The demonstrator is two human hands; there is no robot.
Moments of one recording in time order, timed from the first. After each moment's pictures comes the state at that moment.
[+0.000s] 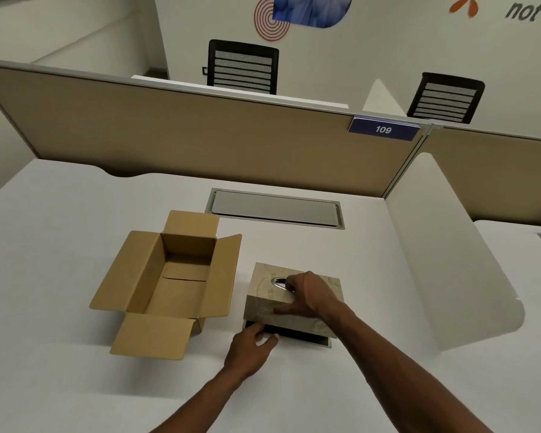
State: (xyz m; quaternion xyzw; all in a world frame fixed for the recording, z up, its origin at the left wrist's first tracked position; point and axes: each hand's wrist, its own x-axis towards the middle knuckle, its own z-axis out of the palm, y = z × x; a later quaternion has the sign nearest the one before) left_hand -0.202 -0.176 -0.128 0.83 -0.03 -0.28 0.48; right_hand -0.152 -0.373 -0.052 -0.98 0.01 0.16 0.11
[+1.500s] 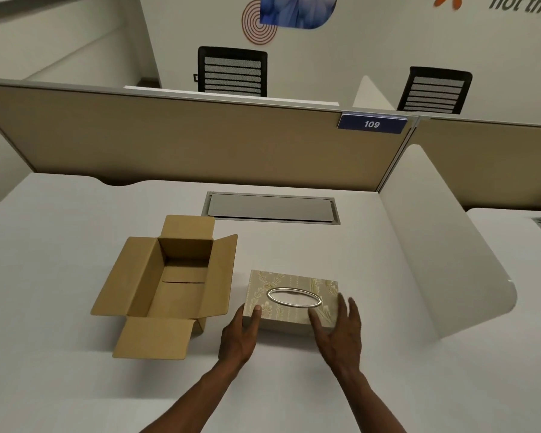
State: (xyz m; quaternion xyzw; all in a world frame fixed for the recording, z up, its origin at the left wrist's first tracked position) left_hand -0.190 -0.167 -0.113 0.83 0.03 -0.24 0.50; right_hand -0.275 -0.368 -0.110 -0.87 0.34 -0.13 0.34
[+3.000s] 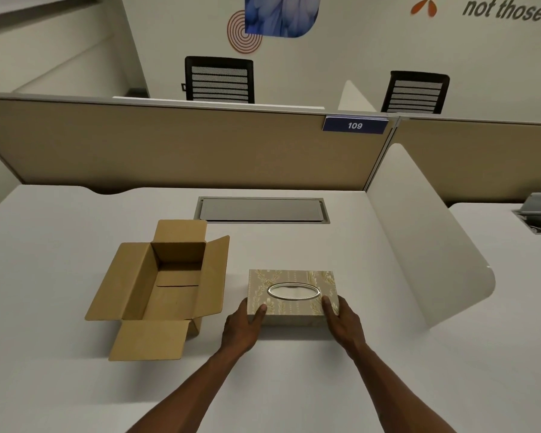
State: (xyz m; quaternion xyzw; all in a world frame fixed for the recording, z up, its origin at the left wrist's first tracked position) left_hand -0.178 -0.183 -0.112 0.88 -0.05 -0.24 0.40; right_hand -0.270 -0.415 -0.113 -0.84 0.34 -0.02 0.42
